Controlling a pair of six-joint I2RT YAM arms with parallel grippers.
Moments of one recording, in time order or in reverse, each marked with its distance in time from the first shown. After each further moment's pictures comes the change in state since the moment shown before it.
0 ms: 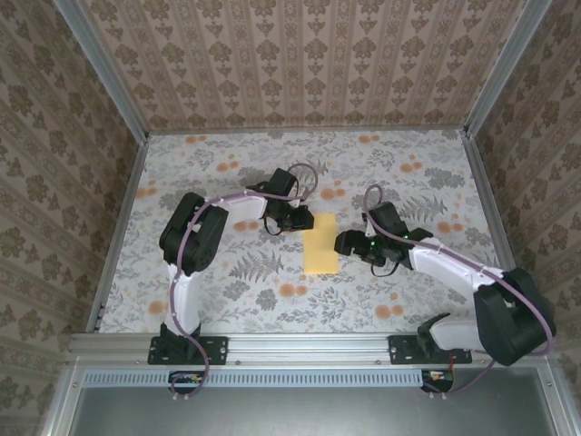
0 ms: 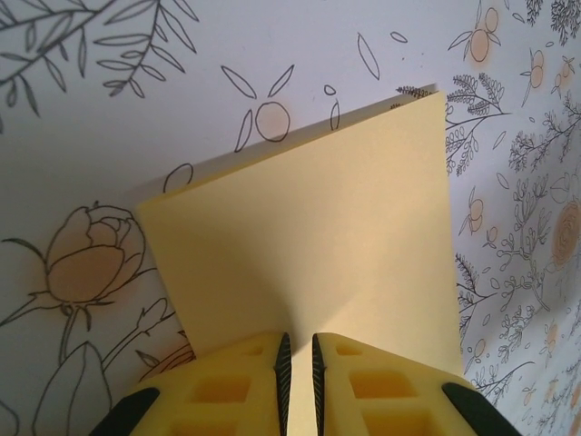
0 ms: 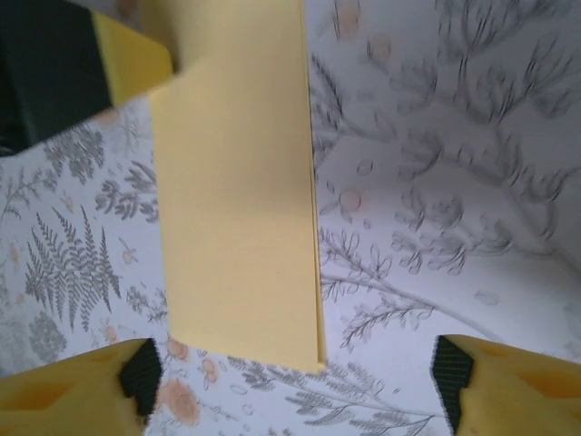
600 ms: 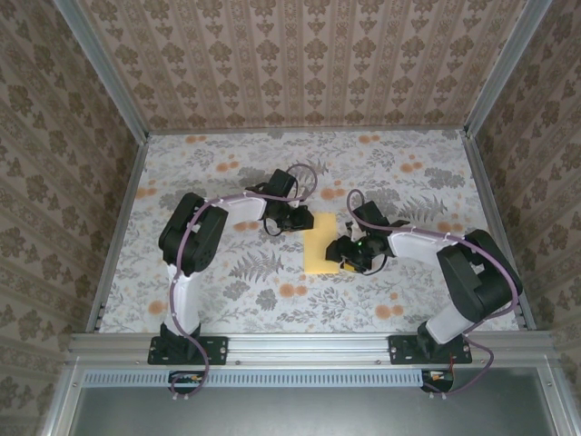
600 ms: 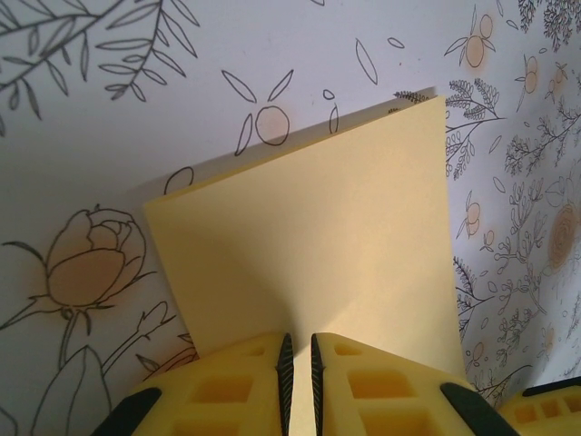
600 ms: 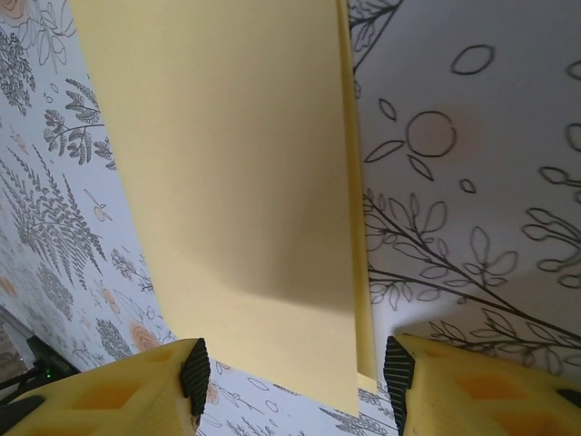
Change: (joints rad) left arm 0.000 -0.005 -0.018 0.031 0.002 -0.008; right arm 0.020 0.258 0.067 0.040 -0.197 0.041
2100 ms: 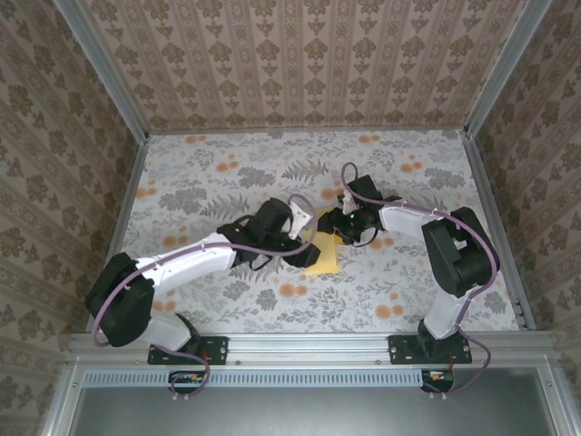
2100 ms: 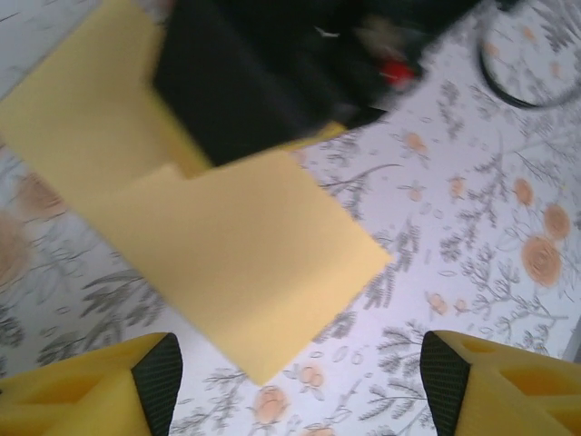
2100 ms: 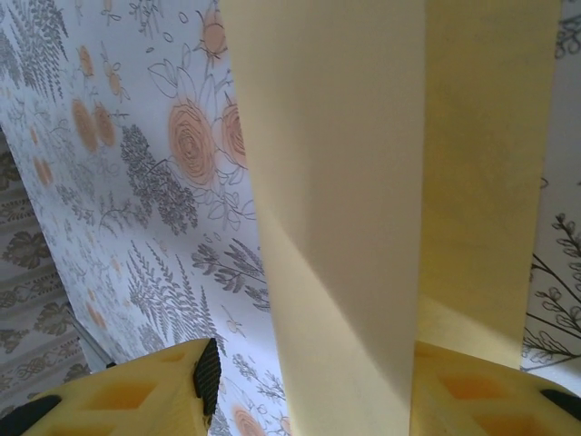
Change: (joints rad) left arm -0.277 -0.644 -0.412 0.023 -0.270 0.299; right arm -0.074 0.195 0.270 0.019 -0.093 -0.035
